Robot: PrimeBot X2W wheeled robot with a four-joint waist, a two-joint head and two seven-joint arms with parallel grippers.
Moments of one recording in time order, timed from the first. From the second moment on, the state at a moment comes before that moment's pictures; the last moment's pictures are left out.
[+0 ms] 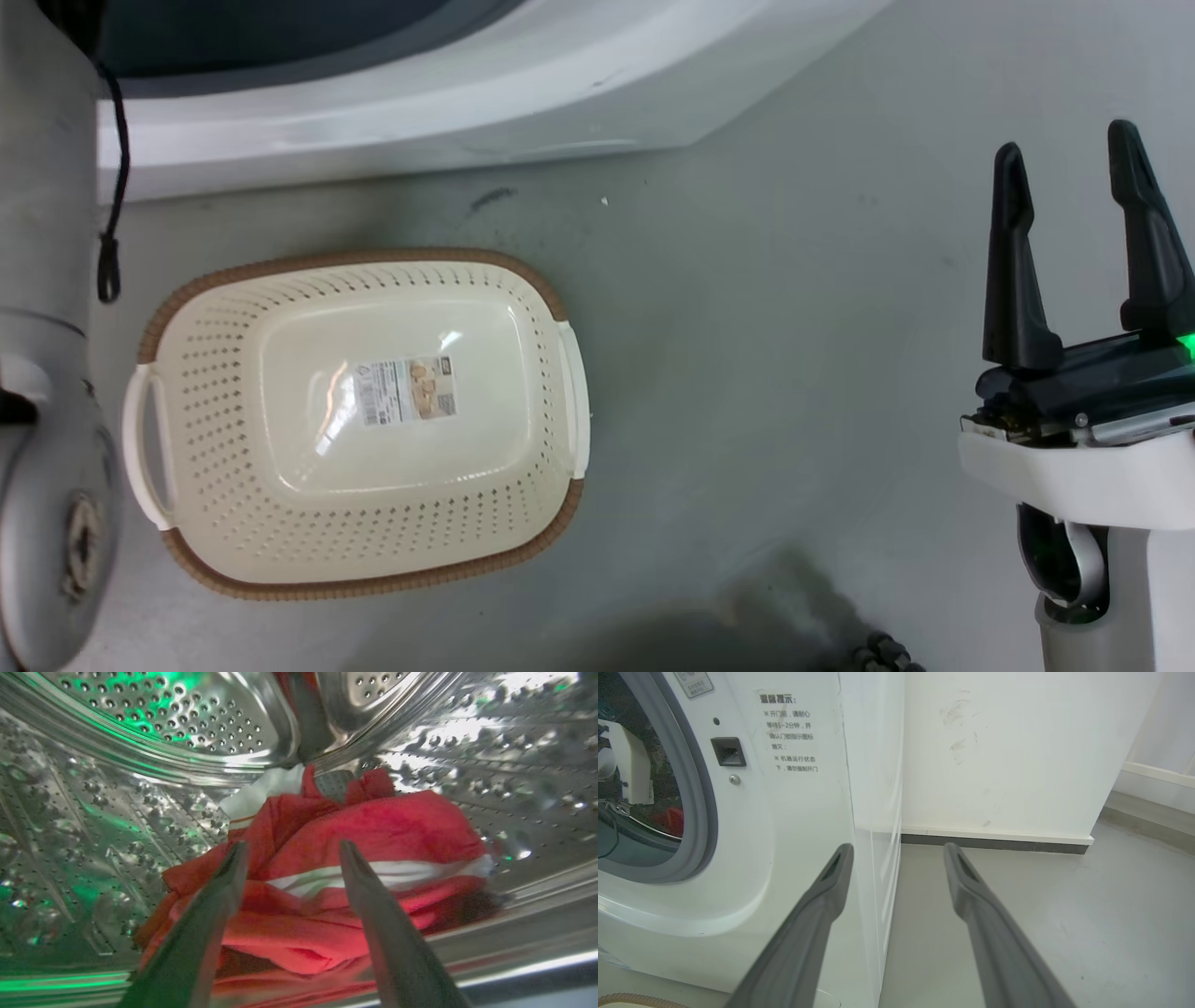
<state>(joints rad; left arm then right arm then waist) -1.46 0.30 -0.09 1.08 -0.01 -0.12 0.03 -0.28 -0.05 0.04 -0.24 0.09 0.13 -0.26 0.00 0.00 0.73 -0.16</state>
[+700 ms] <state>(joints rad) -1.76 0.35 -0.19 1.26 -0.09 -0.13 0.44 -0.32 -0.05 0.07 -0.29 0.13 0.13 -0.26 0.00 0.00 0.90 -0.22</state>
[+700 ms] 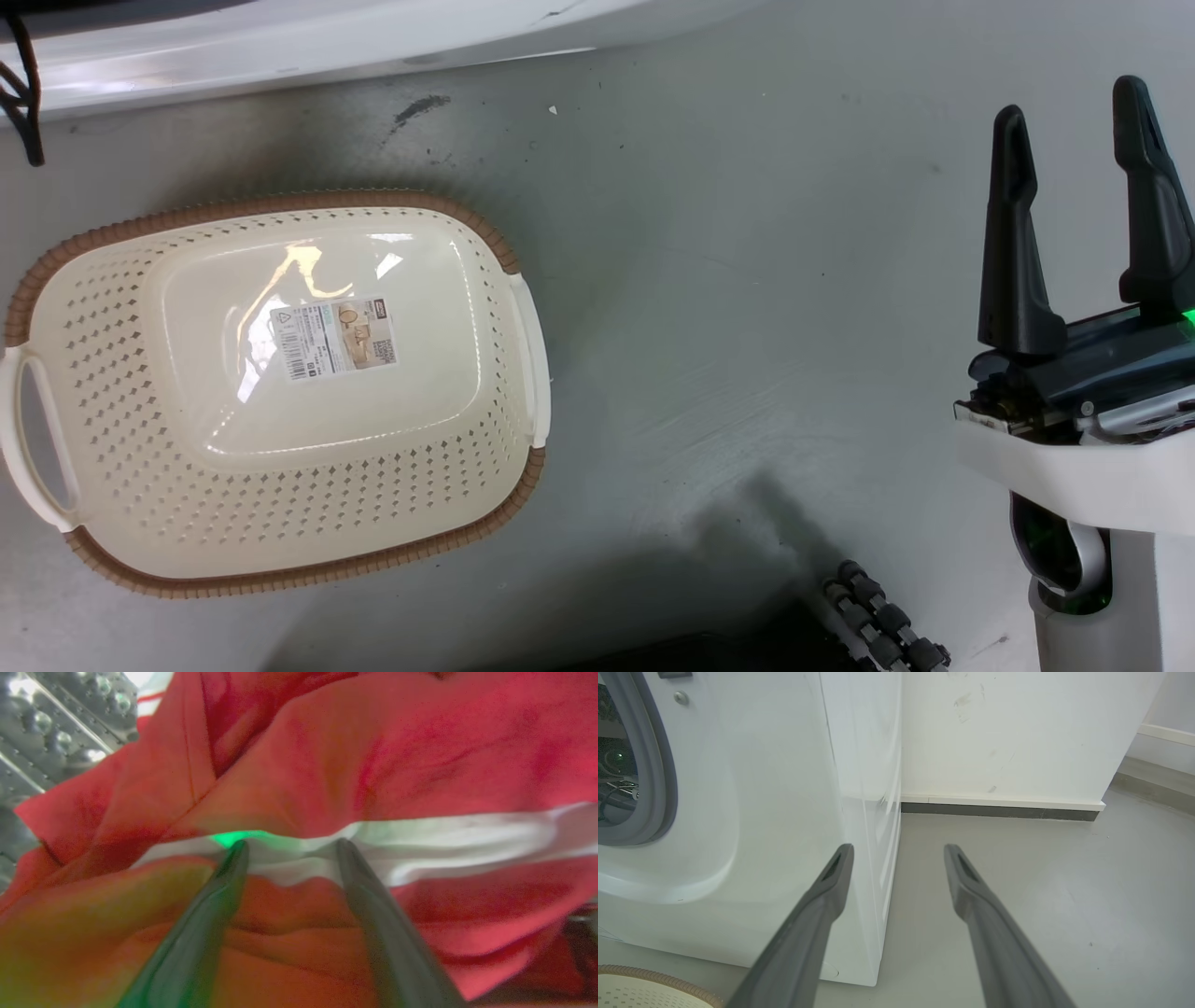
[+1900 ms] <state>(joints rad) -1.46 0.35 -0.45 1.20 -0.30 -0.13 -0.03 -0.26 -0.05 0.12 -0.24 0.10 0.13 -0.26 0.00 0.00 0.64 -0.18</state>
